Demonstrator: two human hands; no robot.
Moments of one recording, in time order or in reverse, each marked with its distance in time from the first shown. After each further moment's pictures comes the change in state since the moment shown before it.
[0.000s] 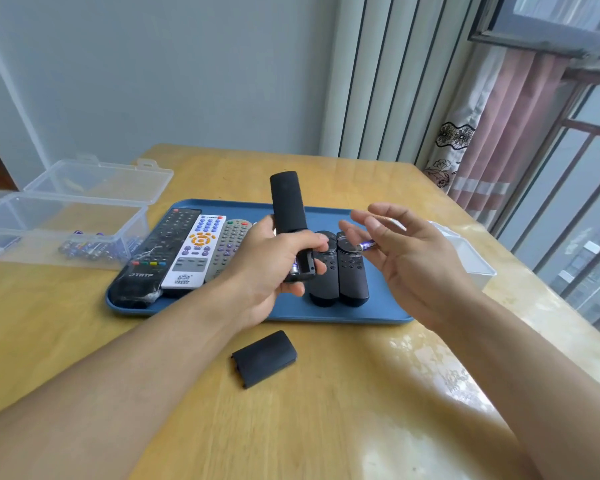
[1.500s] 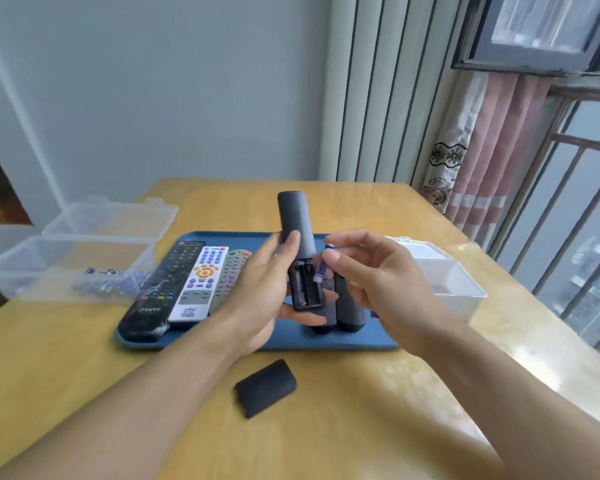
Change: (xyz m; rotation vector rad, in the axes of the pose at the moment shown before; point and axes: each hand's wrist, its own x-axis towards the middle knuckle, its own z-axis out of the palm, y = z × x) left_hand -0.009 0.011 0.004 -0.016 -0.101 0.055; right_hand -0.014 -0.011 0.023 -0.427 -0.155 -0.070
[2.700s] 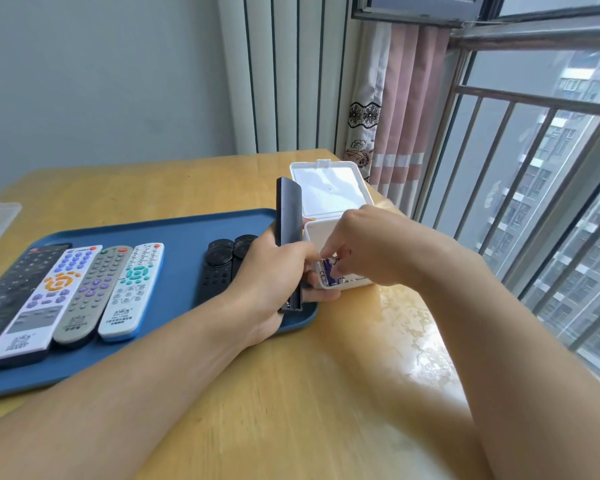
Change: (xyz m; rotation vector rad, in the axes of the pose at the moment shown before) left_hand 0.046 -0.045 0.121 0.018 -0.095 -0.156; right_hand 0.009 -0.007 -0.123 -1.532 -0.203 0.039
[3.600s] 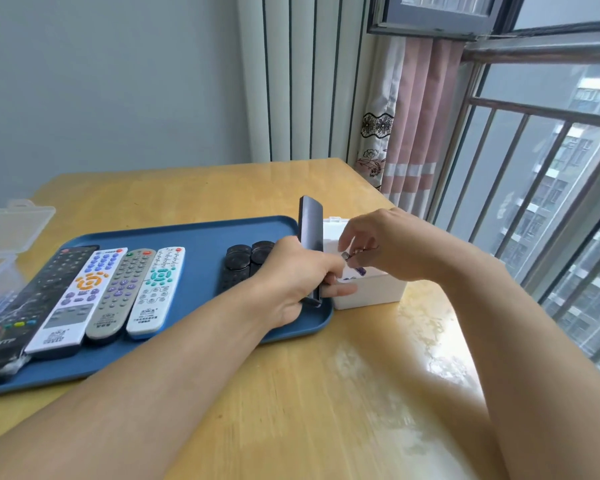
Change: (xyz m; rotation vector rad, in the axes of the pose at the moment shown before) left_hand 0.009 0.008 0.004 0.123 -0.003 -0.068; right_hand 0.009 0.024 0.005 0.273 0.076 0.020
